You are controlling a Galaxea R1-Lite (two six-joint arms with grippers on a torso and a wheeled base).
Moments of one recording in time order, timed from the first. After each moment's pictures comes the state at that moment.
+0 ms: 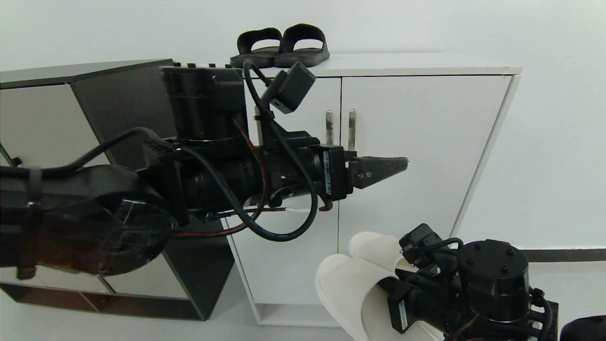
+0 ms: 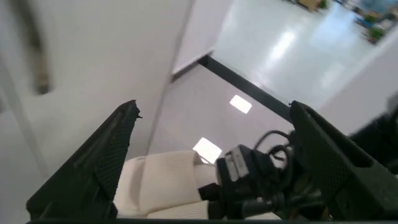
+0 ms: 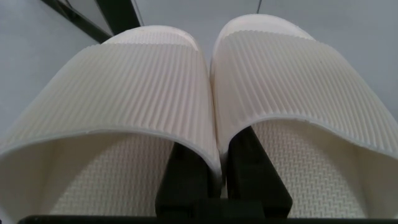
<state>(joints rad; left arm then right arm) -0.72 1.70 -1.15 -0.52 -0.43 -0.23 0.84 1.77 -0.44 -1.01 -0.16 0.09</state>
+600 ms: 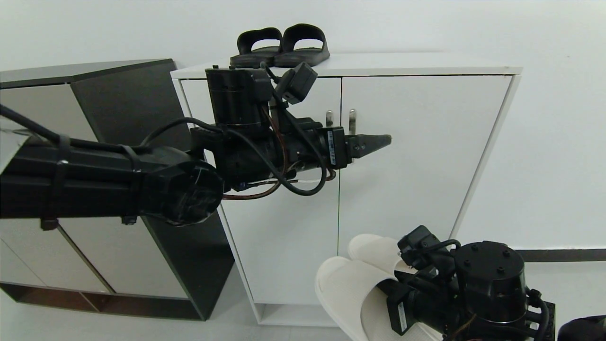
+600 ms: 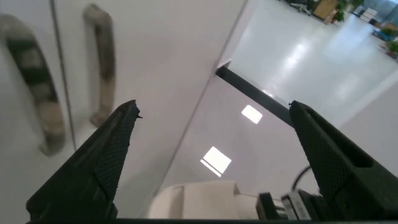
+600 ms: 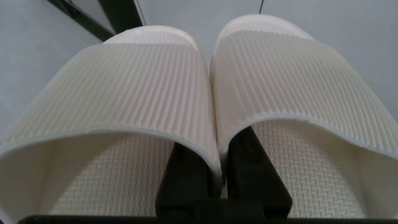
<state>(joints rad) -0.63 1.87 -1.35 -0.52 -0.41 -0.23 0.84 1.78 -0.44 -1.01 -0.16 0.09</state>
